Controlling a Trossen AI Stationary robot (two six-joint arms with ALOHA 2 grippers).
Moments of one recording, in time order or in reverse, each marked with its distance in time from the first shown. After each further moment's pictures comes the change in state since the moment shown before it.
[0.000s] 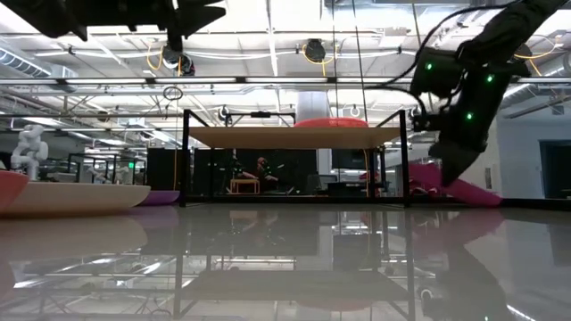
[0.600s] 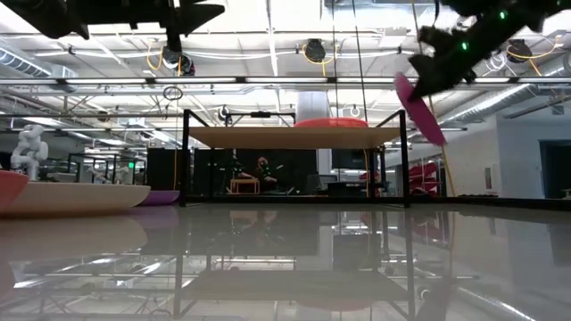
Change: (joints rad) left arm 0.000 0.006 0.000 0.064 -0.054 -0.068; right arm 0.016 -0.366 0.110 0.242 0.105 -0.165
